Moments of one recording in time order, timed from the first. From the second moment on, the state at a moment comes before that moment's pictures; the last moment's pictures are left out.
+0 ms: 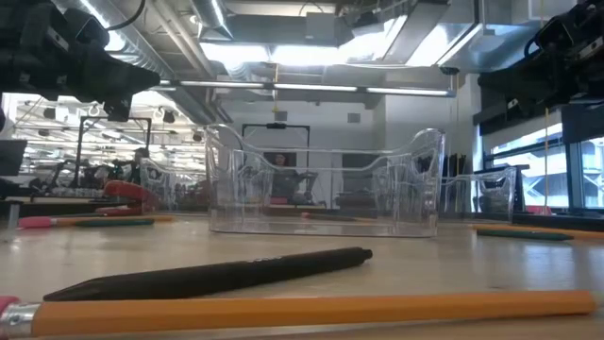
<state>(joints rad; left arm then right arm) 0.11 0.01 0.01 0.03 0.01 -0.19 0.13 0.02 0.01 0.05 0.22 0.10</state>
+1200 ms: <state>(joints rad) 0.11 0.01 0.01 0.03 0.01 -0.19 0.13 0.04 0.13 0.43 0.26 -0.30</state>
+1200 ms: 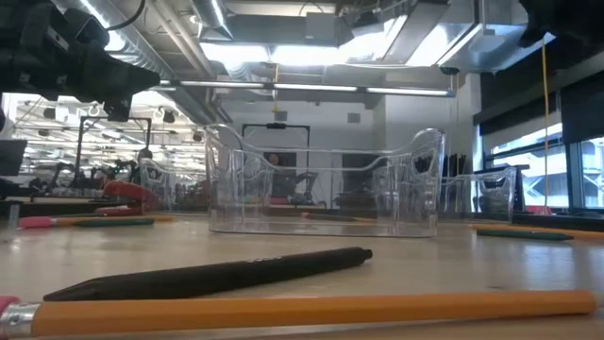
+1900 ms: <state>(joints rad) 0.11 0.01 0.01 0.03 0.01 -0.19 0.13 0.72 0.80 -0.46 0.57 0.26</state>
